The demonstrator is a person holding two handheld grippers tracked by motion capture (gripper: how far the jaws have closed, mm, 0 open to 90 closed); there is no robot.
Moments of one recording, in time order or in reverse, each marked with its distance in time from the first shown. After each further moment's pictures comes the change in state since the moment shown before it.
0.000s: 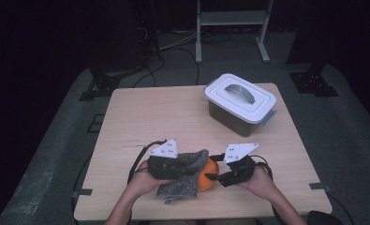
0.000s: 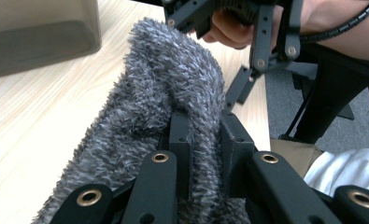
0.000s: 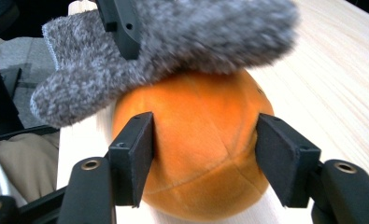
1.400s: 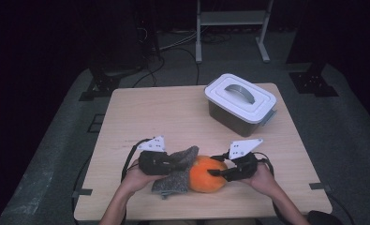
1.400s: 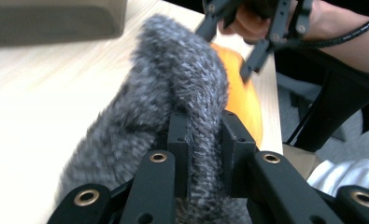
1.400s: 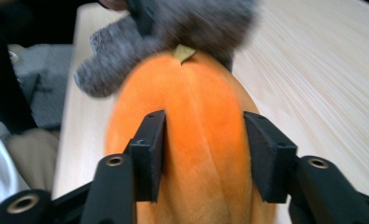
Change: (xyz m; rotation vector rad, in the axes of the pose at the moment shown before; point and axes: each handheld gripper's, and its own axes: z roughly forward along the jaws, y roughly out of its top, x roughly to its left) left arm 0.031 -0.035 -0.014 -0.059 -0.004 -0.145; right arm -0.020 -0.013 -0.004 -0.025 0.060 0.023
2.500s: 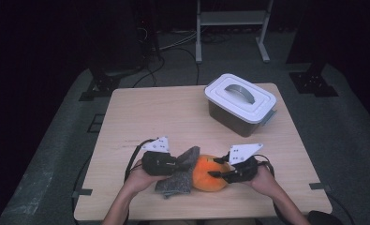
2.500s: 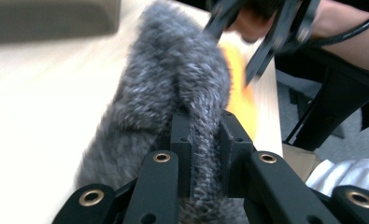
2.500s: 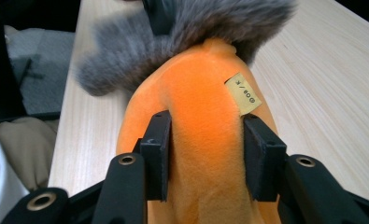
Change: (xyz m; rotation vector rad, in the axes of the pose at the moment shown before) left arm -0.002 0.000 0.011 0.036 -0.001 0.005; right arm 0.006 -0.003 -0.001 -0.009 0.003 -0.067
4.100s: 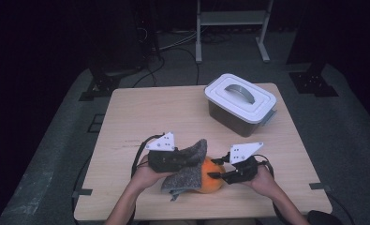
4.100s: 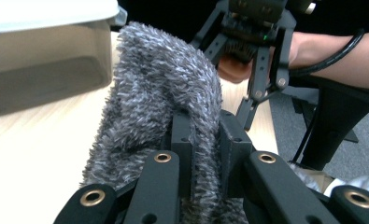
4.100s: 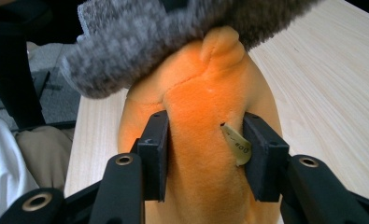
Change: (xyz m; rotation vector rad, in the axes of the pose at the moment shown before) left arm -0.017 0.033 0.004 -0.096 -0.003 0.155; right arm 0.001 0.001 0.002 -0.015 0.029 0.008
